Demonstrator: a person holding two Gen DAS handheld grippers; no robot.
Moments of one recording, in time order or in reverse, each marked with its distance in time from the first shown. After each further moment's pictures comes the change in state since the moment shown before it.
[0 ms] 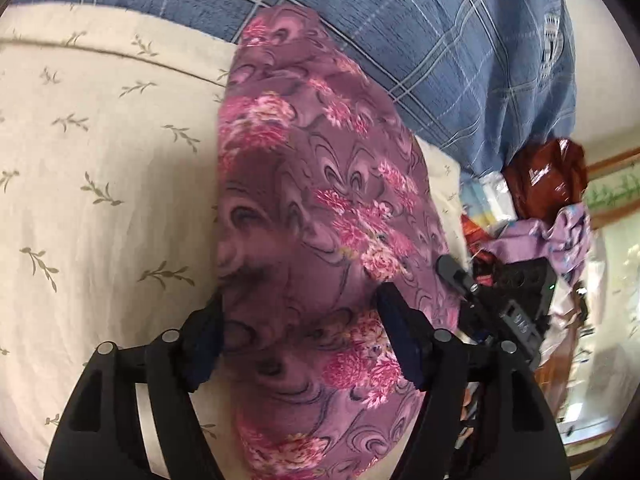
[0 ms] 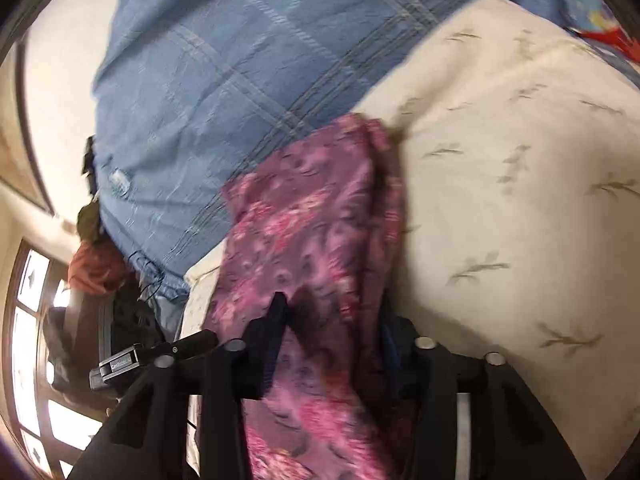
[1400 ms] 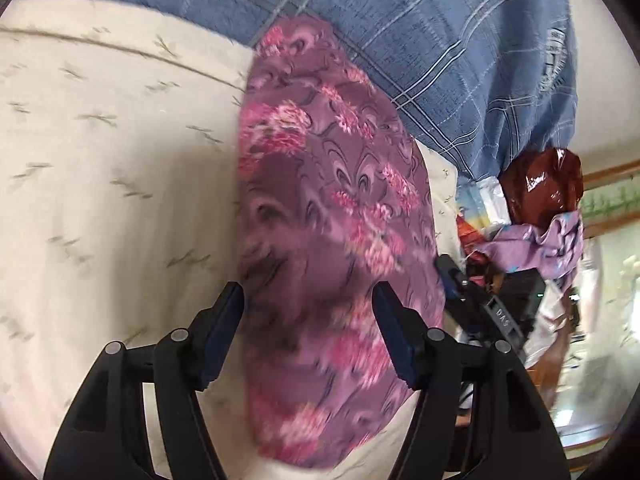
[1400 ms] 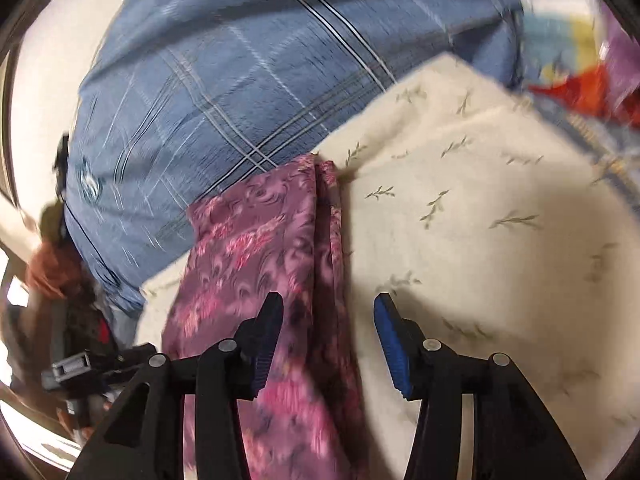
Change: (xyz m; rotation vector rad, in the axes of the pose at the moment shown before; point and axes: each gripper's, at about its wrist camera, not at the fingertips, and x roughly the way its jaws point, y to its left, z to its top) left arm -0.004 0.013 0.013 -0.056 0.048 -0.049; right arm -0.020 -0.016 0.005 -0.010 -0.075 -0.129
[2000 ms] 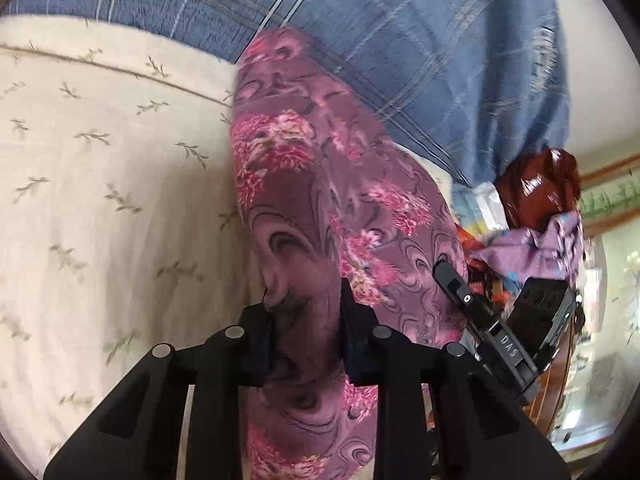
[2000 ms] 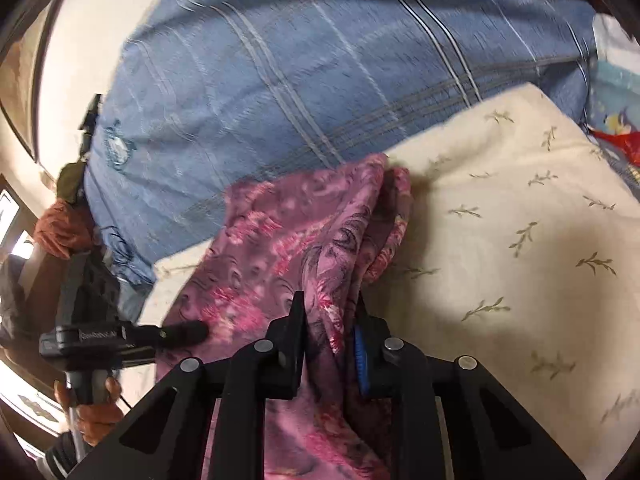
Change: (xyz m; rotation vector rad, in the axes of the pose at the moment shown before) left arm -0.023 -0.017 -0.016 0.050 -0.086 0.032; right arm -0.006 0.072 -0.019 -0.223 -0.046 -0.018
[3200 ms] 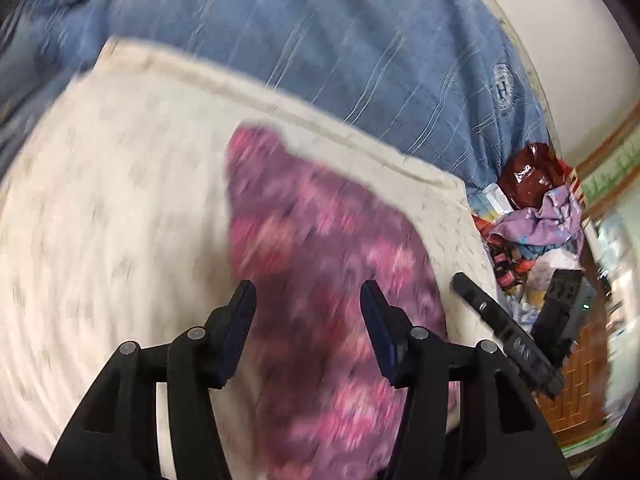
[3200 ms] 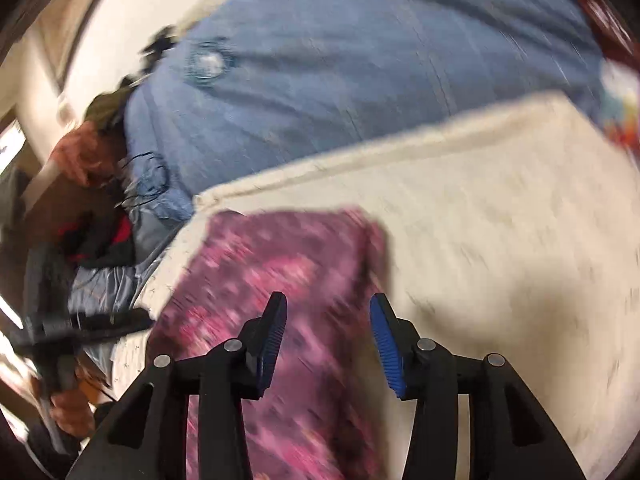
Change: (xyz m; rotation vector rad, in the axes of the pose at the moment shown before) left arm -0.158 0.105 -0.122 0.114 -0.255 0.145; right arm -0.016 0.169 -0.135 -0.253 -0.023 -0.059
